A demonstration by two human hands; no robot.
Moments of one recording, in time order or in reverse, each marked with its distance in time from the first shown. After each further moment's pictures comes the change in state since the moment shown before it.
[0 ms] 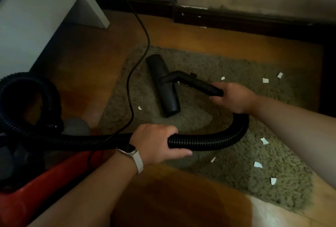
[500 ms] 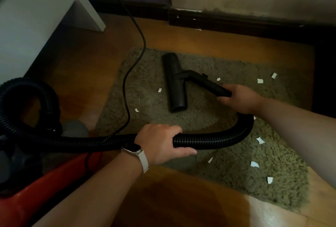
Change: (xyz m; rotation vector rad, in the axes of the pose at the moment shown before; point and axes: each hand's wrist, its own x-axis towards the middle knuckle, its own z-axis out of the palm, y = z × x) left_hand 0.012 0.013 0.002 -0.018 -0.017 0.027; right_hand -0.008 0.034 -0.002 0.093 0.041 0.169
